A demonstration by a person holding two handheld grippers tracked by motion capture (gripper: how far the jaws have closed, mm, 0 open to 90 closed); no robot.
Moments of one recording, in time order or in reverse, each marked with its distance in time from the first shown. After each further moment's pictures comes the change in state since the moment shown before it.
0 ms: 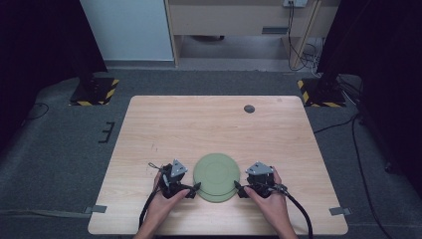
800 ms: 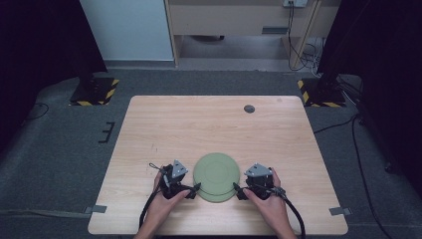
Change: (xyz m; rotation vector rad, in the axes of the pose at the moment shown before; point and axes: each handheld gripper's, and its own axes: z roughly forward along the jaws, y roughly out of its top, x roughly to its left) left arm -0.002 0.000 0.000 0.009 0.019 0.015; right arm 0.005 -0.001 -0.001 0.005 0.001 -0.013
